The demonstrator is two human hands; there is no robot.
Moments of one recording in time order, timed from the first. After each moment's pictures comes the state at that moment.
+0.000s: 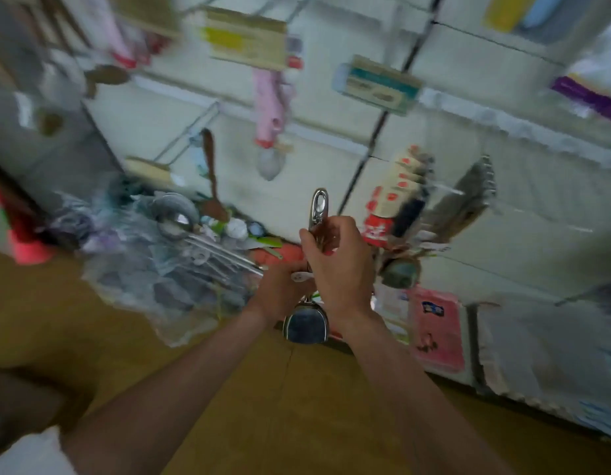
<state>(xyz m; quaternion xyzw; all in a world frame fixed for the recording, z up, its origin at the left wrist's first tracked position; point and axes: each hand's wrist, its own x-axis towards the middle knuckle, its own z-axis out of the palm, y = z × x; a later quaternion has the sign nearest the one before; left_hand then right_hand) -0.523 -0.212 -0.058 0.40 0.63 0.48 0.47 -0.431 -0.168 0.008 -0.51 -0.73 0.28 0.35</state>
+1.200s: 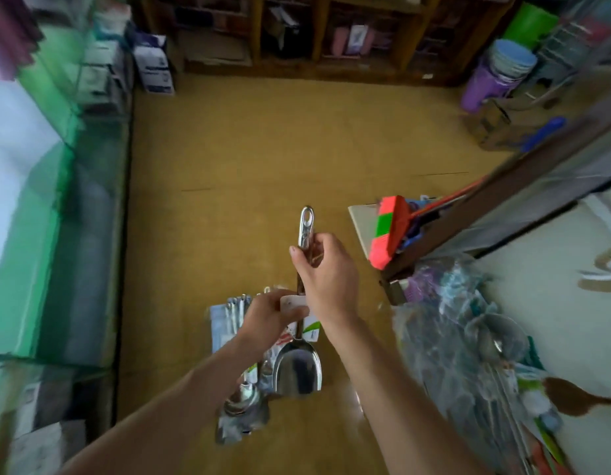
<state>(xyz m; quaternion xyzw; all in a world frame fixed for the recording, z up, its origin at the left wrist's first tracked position) -1.003 -0.835 -0.099 -0.07 0.71 0.67 0.22 -1.033 -0.724 -0.036 -0.07 -0.92 0.34 0.15</state>
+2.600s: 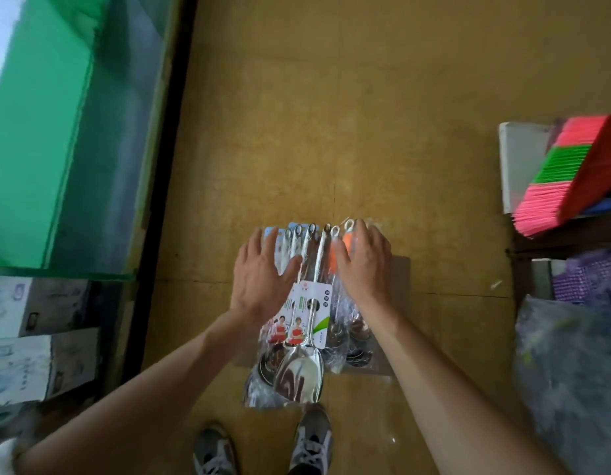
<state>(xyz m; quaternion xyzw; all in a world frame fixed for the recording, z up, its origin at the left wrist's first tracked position) -1.034 -0.917 -0.377 -0.20 0.91 0.32 0.17 -1.093 -0.751 -0.411 -0.02 -0.96 0.24 -0.12</state>
